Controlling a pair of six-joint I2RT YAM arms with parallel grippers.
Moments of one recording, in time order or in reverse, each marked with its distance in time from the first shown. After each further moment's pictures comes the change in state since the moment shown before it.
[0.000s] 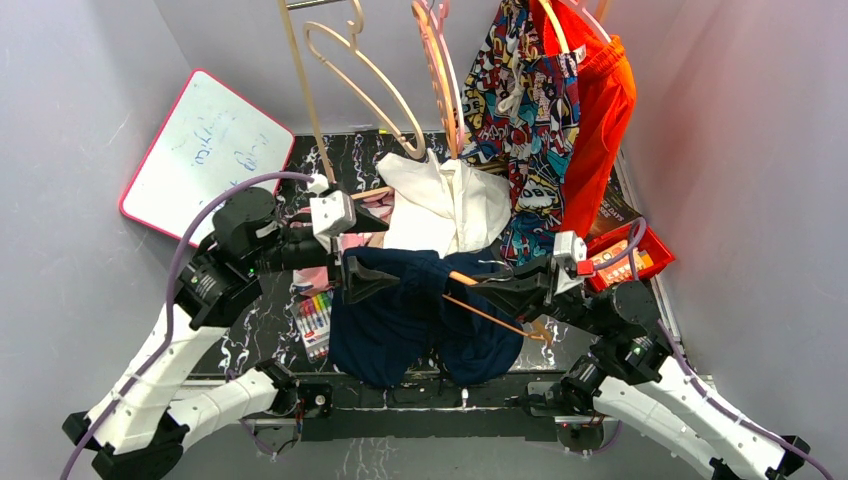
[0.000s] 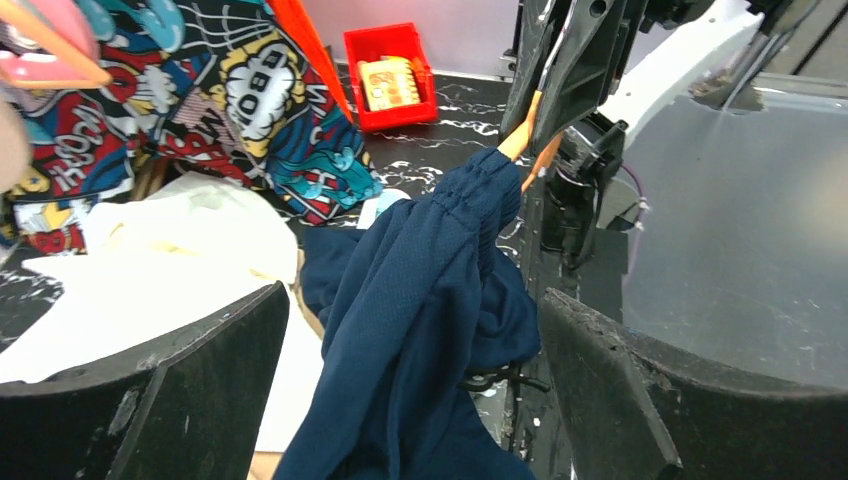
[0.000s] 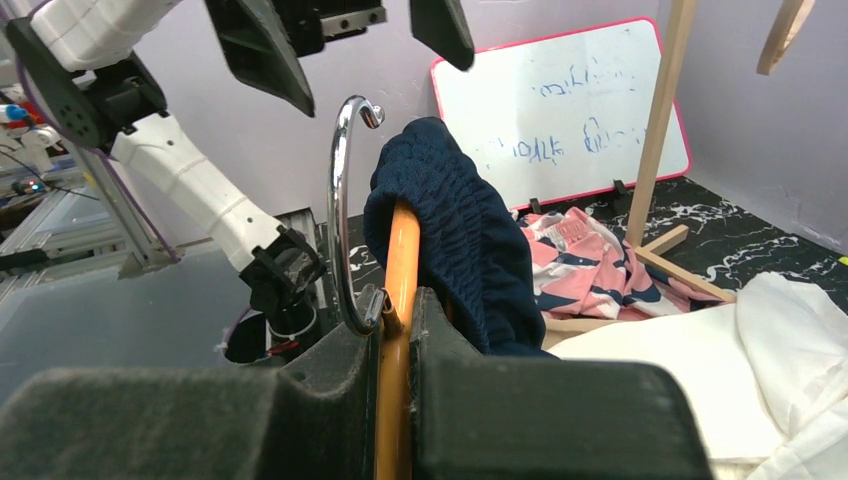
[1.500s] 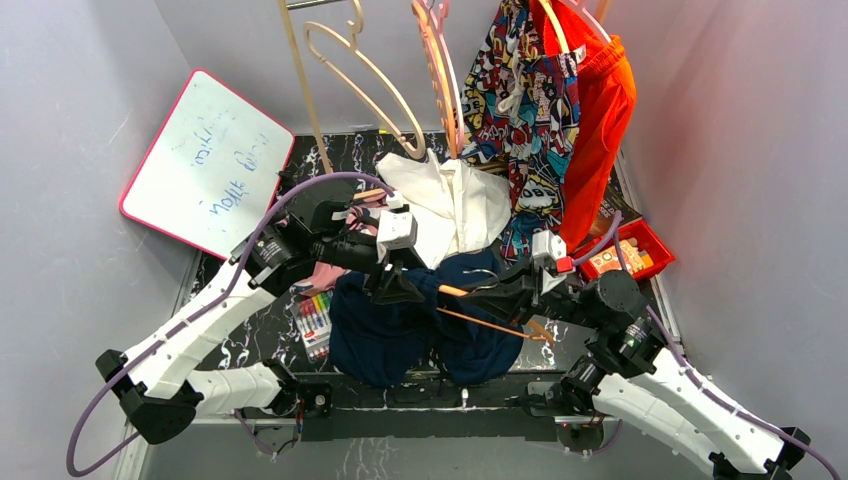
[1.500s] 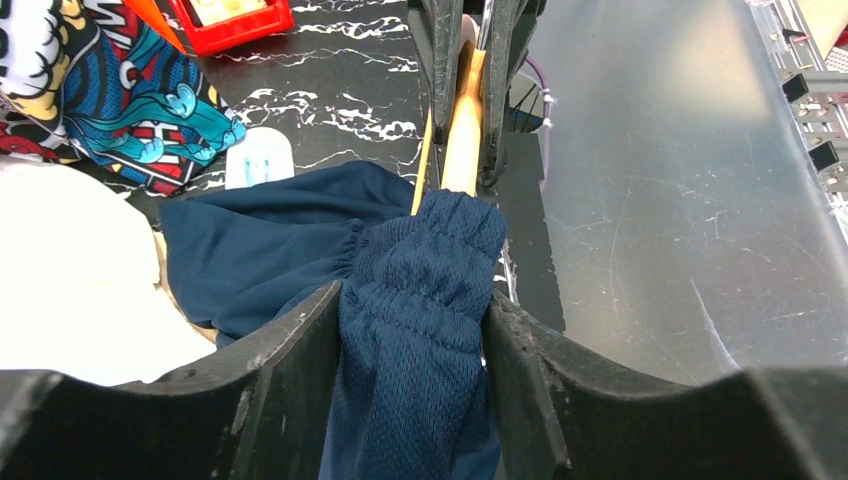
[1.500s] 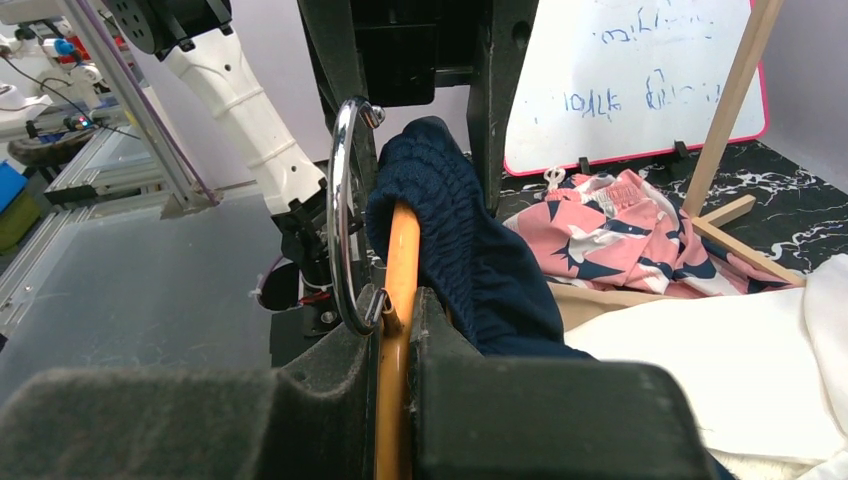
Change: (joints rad) left arm -0.128 0.244 0.015 -0.113 0.155 0.155; right arm 0.000 0.061 0.032 -0.061 -0.122 -0.016
